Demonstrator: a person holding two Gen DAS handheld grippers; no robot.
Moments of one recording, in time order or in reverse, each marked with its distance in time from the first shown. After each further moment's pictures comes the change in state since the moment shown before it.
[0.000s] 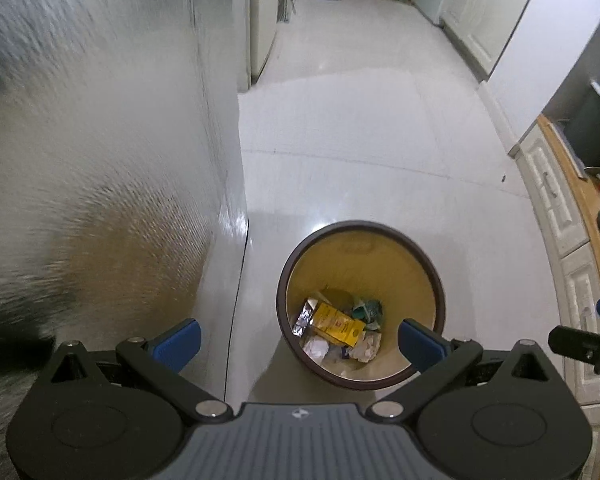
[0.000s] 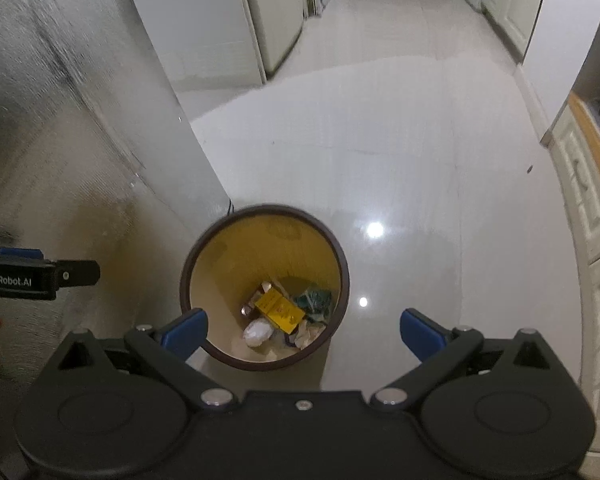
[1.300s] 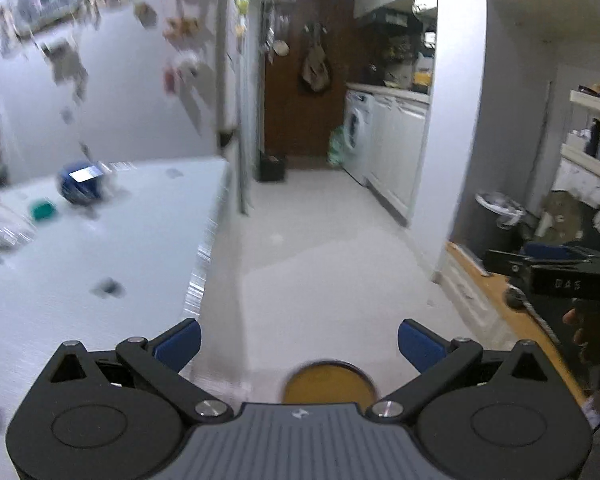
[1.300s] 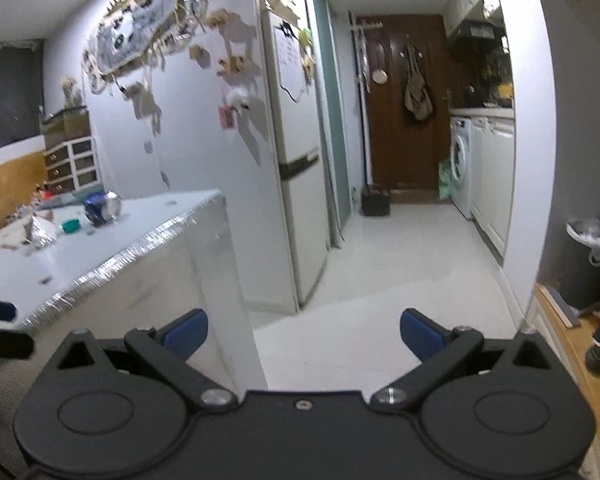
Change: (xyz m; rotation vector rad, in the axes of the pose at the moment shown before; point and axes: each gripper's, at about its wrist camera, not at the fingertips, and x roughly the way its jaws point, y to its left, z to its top) left arm -0.343 0.018 -0.101 0.166 -0.561 -0.069; right arm -0.282 0.050 -0.056 -0.047 -0.700 0.053
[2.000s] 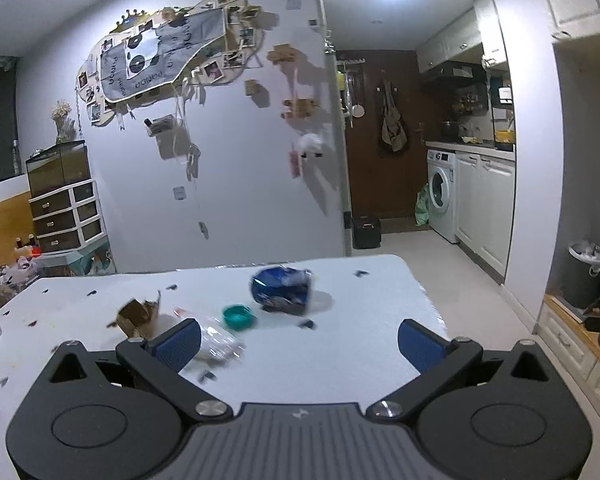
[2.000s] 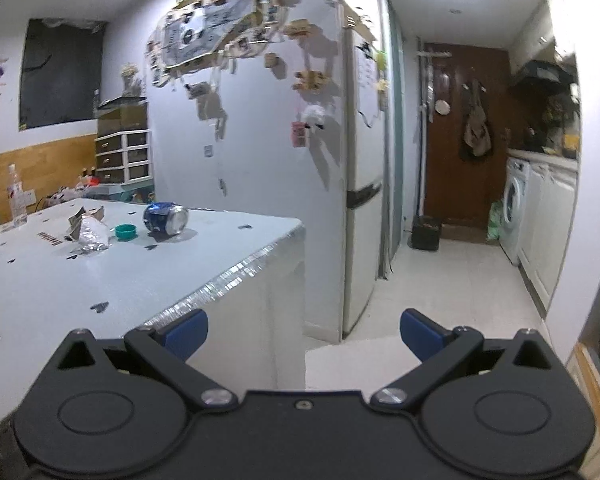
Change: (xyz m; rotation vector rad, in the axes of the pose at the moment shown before) left arm -0.079 0.212 0.084 0.033 -0.172 0.222; right arm 0.039 0.102 0.046 -0.154 -0.044 0.115
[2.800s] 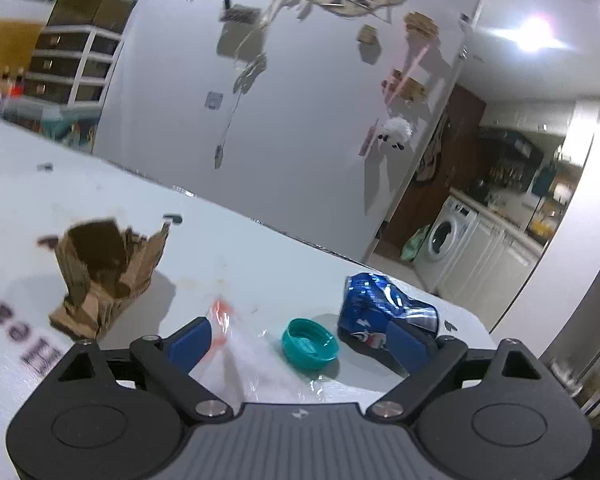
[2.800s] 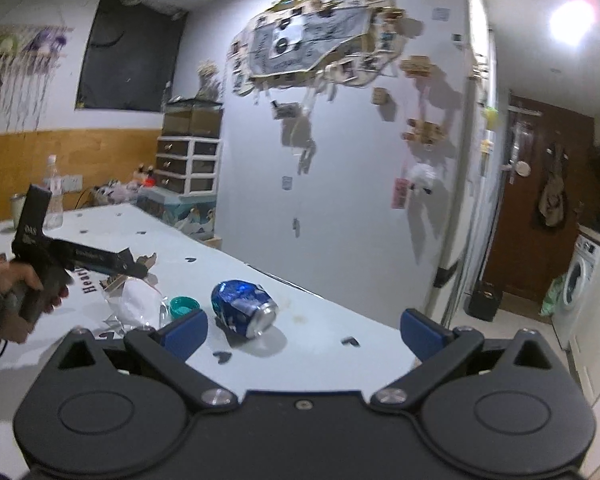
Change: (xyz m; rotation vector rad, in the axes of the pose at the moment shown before) left arm 0.237 0.185 -0.041 -0.480 0.078 -0.165; right arm 0.142 0.143 0.144 -0.204 -0.057 0.151
